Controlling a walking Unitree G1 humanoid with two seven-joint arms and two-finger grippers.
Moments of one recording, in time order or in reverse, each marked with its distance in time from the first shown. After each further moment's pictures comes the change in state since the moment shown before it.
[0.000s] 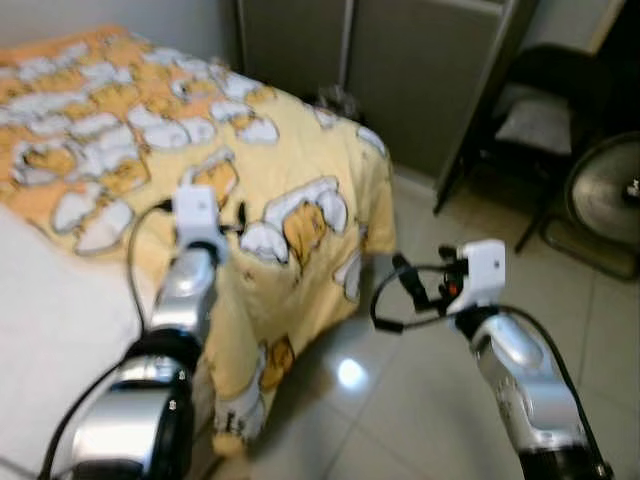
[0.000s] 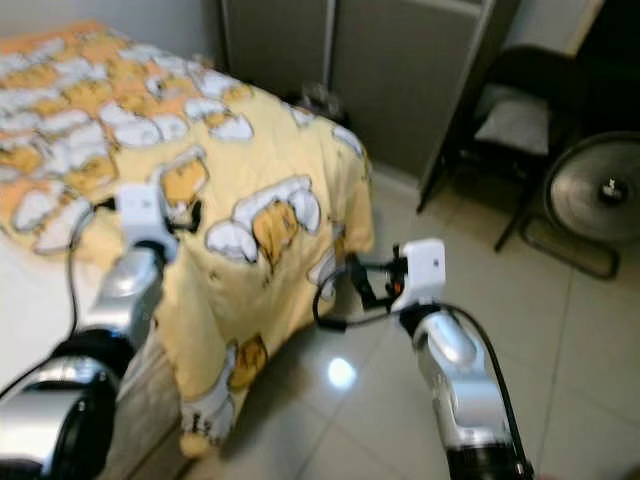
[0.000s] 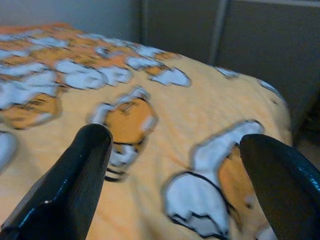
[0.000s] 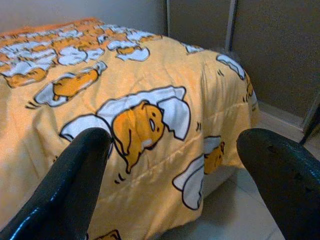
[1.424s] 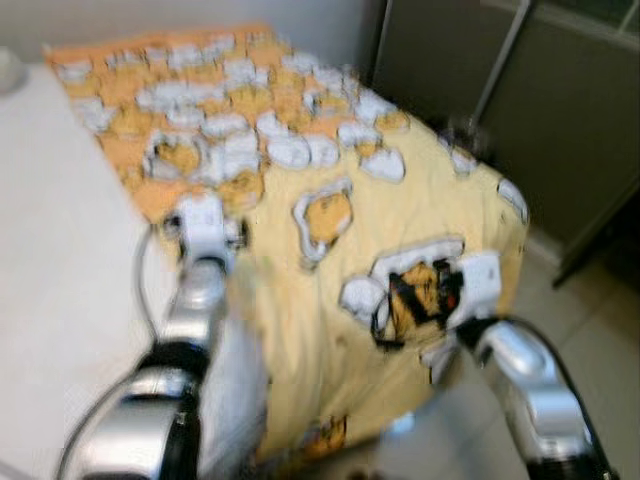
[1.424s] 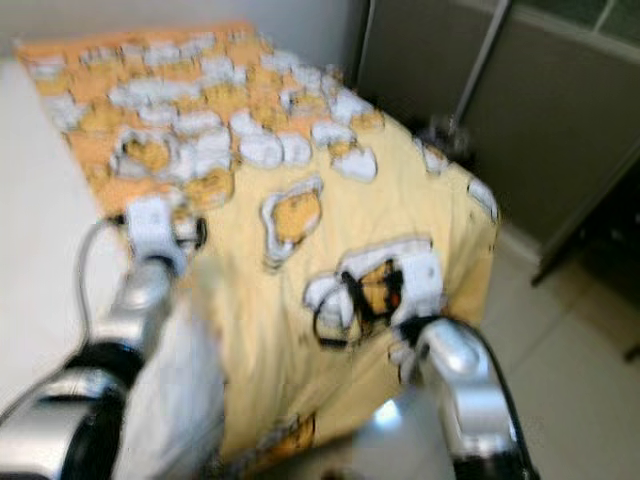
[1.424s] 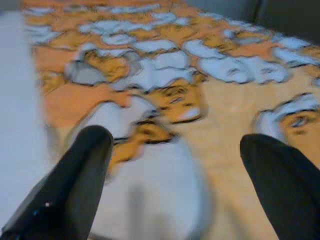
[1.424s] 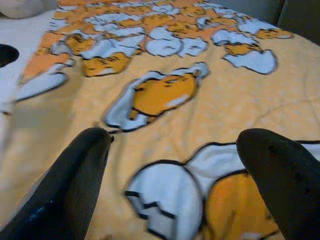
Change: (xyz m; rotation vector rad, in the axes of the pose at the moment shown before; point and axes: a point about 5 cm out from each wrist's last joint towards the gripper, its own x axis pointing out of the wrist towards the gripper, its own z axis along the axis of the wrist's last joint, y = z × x) left arm -0.007 0.005 -0.017 0.025 0.089 0.102; right arm -0.008 0.005 -0.011 -0.023 0.061 0.084
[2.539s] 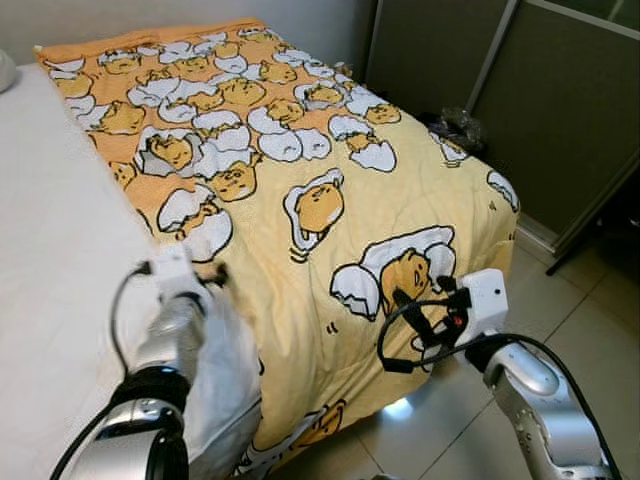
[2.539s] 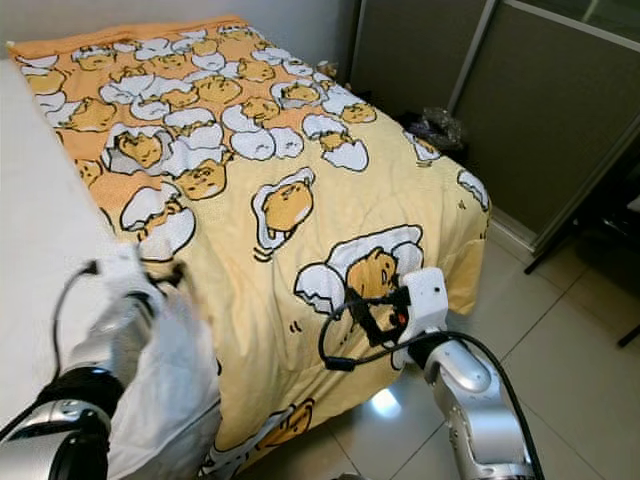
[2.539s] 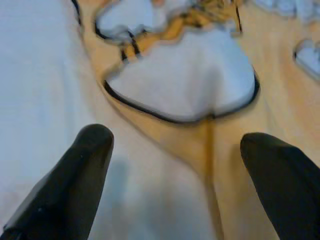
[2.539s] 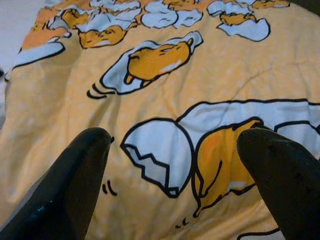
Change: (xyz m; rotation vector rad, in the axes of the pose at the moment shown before) left arm -0.017 0.030 -0.041 -0.257 0.199 0.051; right arm -0.021 -0.003 -0.015 0.002 0.073 -0.003
